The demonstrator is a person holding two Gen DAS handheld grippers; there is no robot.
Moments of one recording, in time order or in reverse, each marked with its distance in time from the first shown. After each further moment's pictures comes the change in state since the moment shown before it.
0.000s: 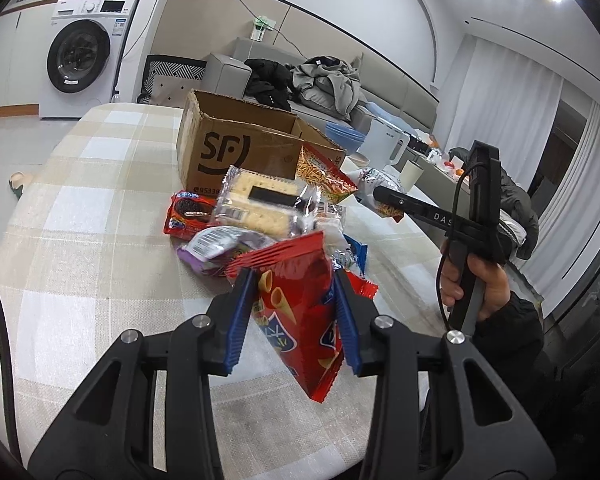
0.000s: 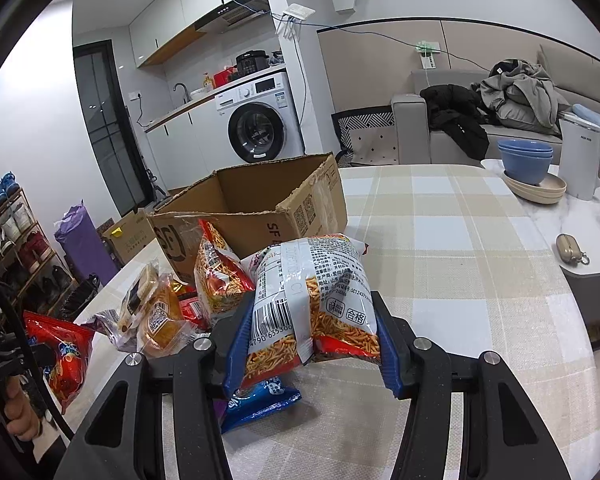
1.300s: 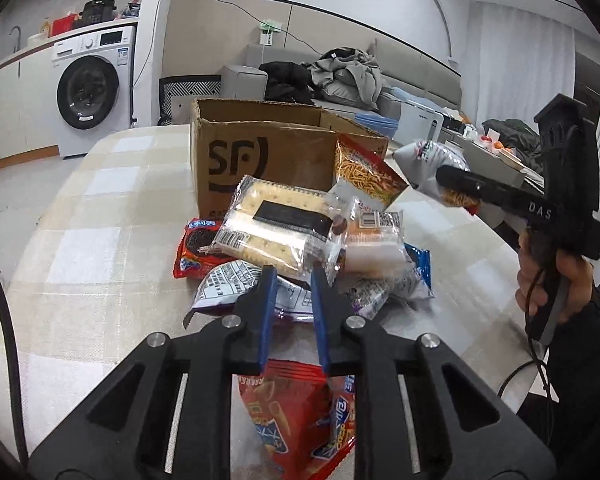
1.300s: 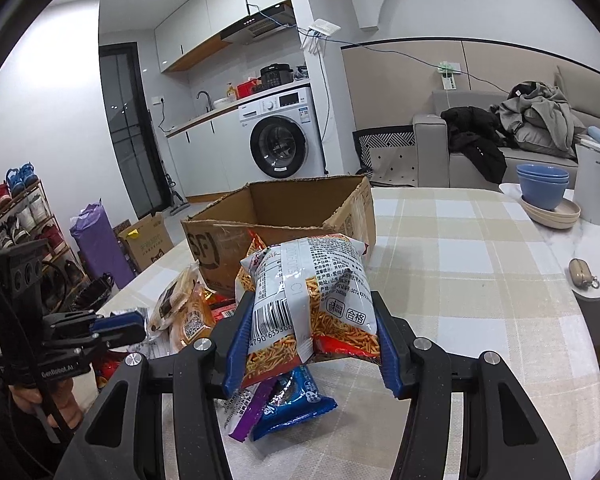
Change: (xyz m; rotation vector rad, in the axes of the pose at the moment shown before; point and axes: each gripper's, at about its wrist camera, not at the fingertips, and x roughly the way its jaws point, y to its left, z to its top) left arm 0.059 -0.007 0.013 0.140 0.002 0.177; right arm -0.017 0.023 -0.002 -0.056 -0.064 0.051
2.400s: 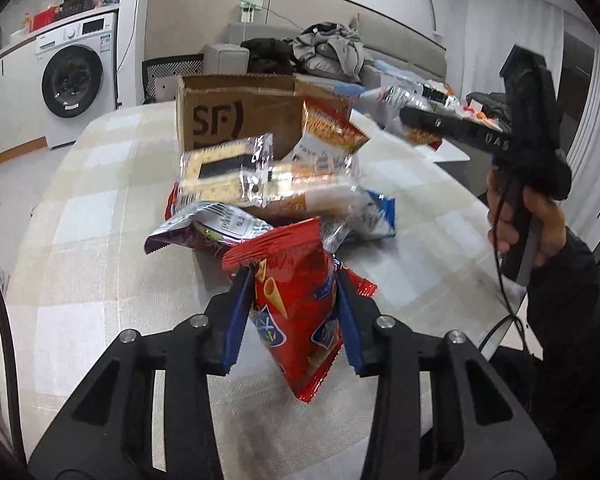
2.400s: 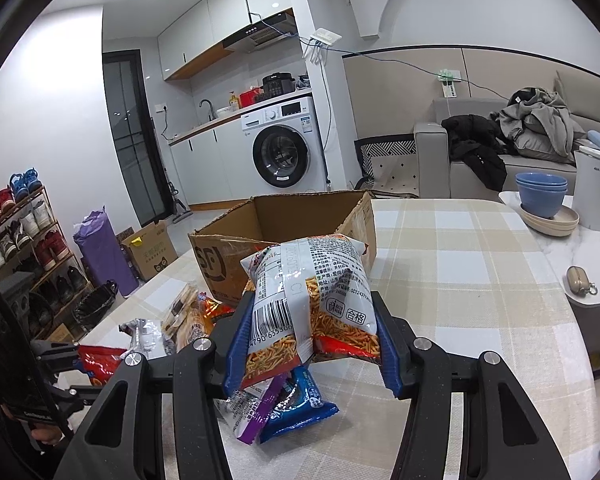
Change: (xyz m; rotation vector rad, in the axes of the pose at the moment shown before) left arm -0.032 -0.013 -0.024 0.042 0.091 -0.056; right arm -0.012 0.005 0.008 -0.006 -0.027 0.007
